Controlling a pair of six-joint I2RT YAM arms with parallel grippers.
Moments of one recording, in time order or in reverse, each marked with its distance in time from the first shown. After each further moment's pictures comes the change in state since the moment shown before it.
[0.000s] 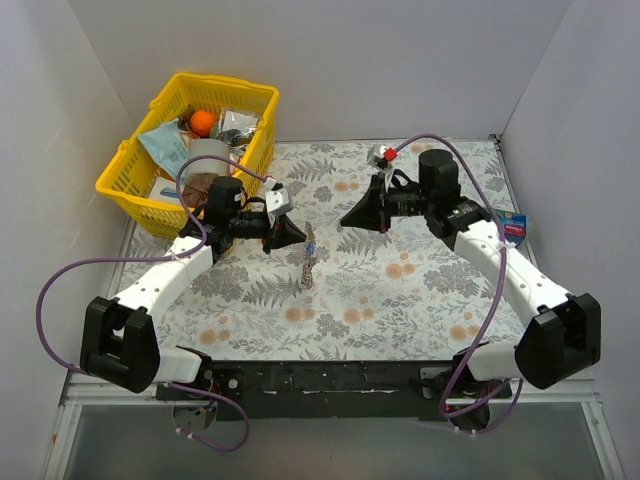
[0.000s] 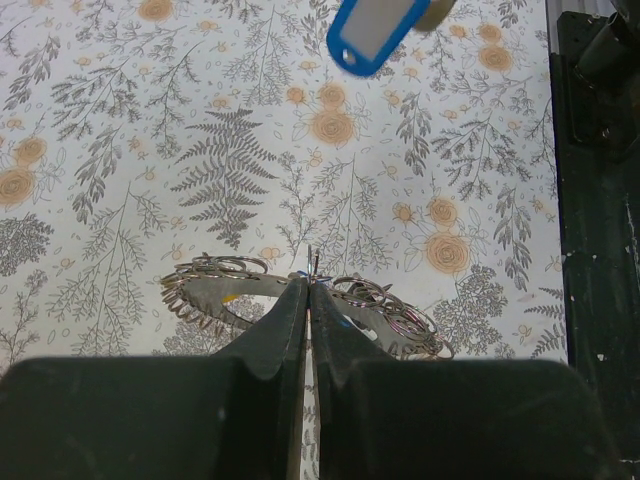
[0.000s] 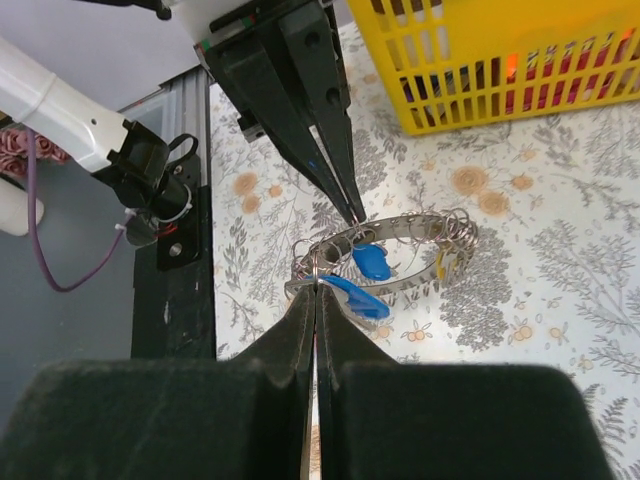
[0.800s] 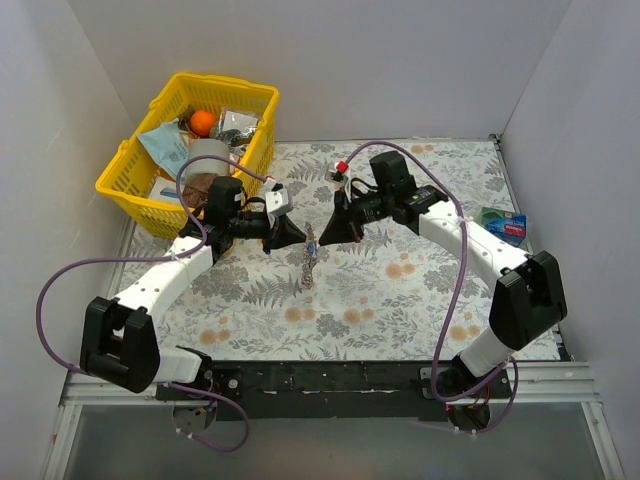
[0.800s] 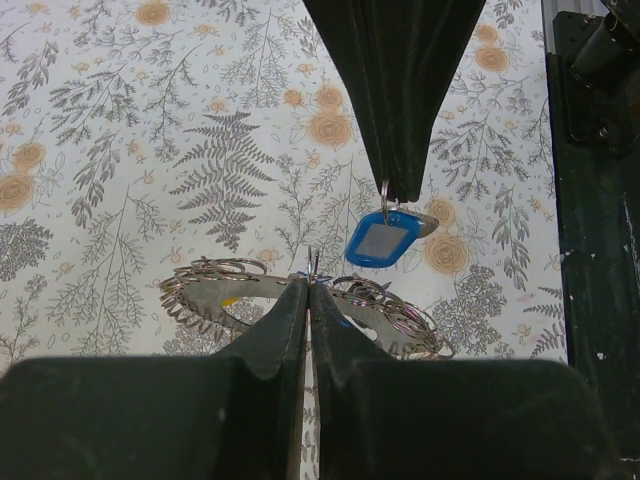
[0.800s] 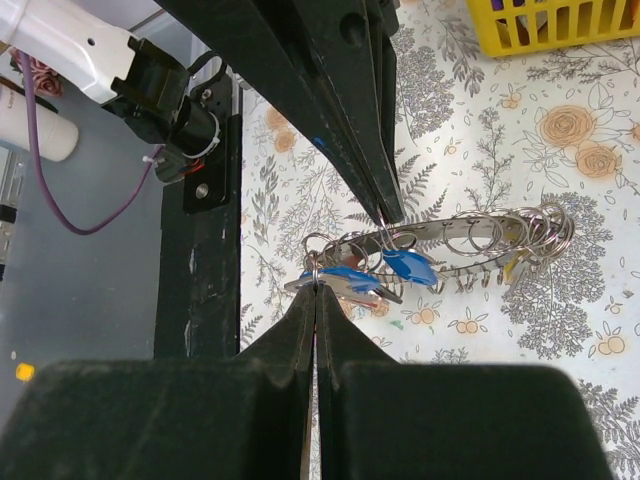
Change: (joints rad) left arm 0.000 0.000 0.000 0.001 0.010 0.004; right arm 0.150 0.249 0.170 -0.265 0.003 -0.173
